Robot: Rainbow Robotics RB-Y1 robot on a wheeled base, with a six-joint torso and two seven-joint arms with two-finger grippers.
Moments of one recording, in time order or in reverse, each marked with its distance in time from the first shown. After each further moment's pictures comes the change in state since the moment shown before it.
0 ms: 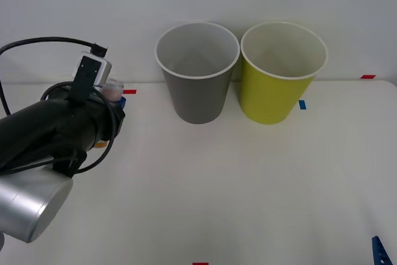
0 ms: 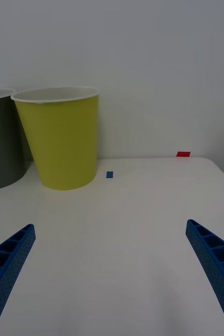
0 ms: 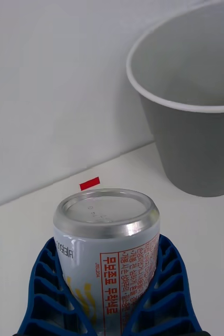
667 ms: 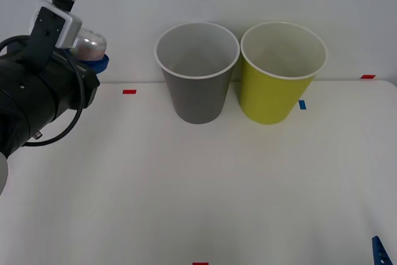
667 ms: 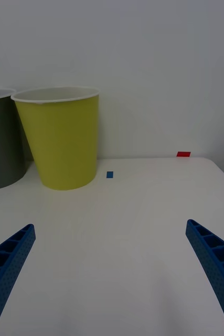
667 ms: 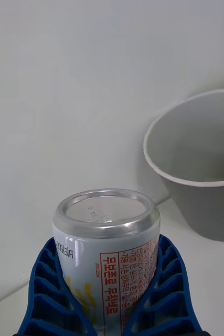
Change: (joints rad) right arm 0.000 0.000 0.000 0.000 0.000 0.000 0.000; left arm -0.065 -0.191 0.323 -0.102 0.261 0.004 -0.451
